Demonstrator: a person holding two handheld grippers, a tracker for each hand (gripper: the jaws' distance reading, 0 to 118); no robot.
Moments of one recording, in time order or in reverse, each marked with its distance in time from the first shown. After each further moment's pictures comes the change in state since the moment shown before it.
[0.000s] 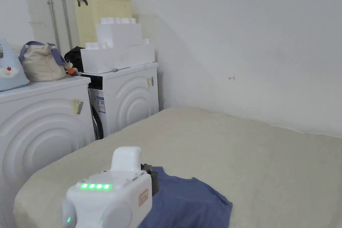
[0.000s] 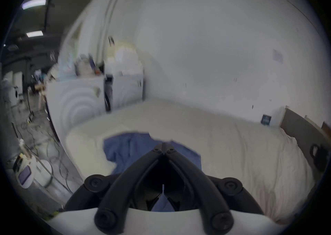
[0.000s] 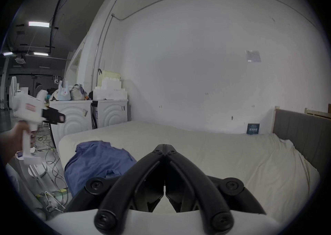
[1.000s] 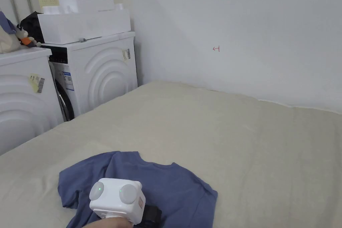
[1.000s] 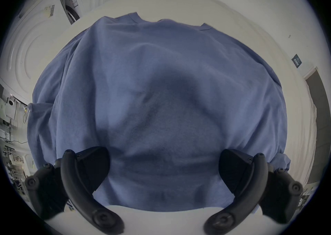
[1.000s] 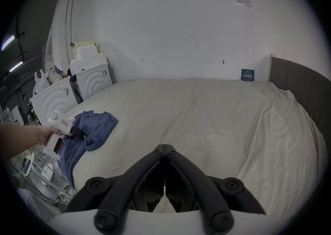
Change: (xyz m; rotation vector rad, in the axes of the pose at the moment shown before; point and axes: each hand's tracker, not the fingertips) left arm -0.031 -0.089 -0.260 -0.720 0.047 -0.088; right arm 0.046 -0.074 -0.067 -0.372 -0.093 -0.165
